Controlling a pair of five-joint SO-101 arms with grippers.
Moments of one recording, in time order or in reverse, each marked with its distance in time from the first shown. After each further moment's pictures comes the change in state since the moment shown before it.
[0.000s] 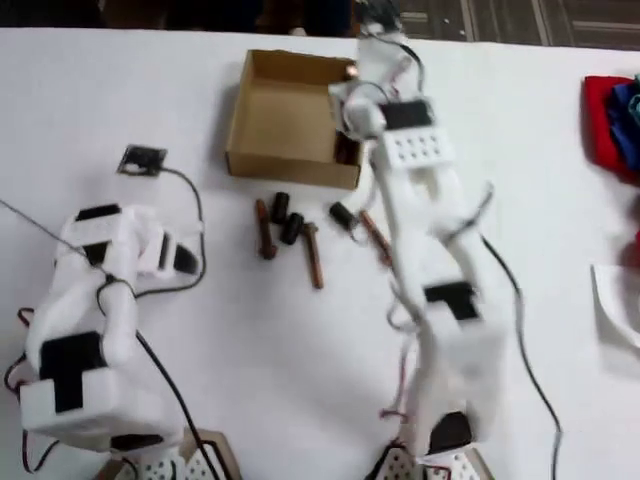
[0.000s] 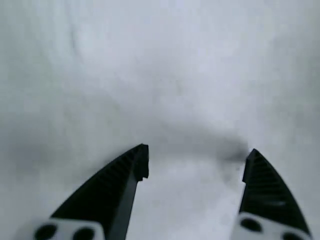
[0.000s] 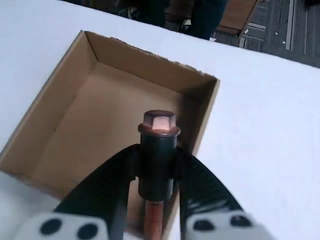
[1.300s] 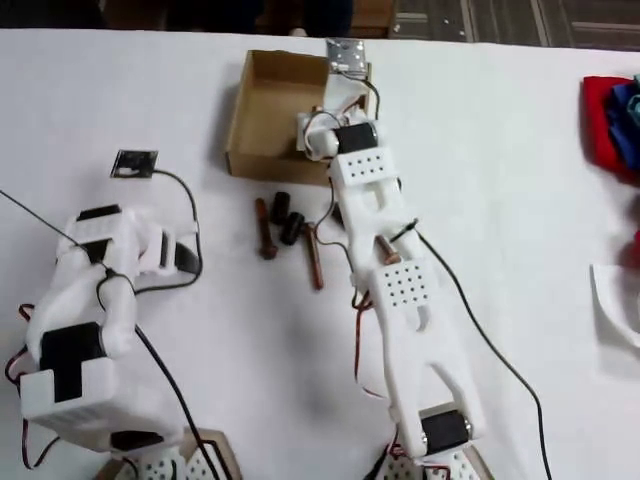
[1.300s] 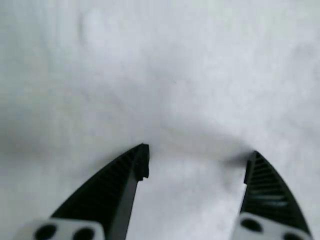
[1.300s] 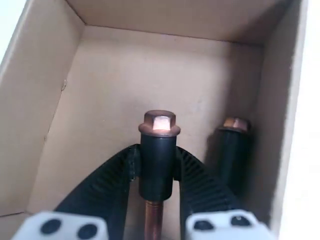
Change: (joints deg) left arm -0.1 1.7 -0.6 -0.1 4.2; right arm -3.4 42.6 -47.1 12.1 -17.1
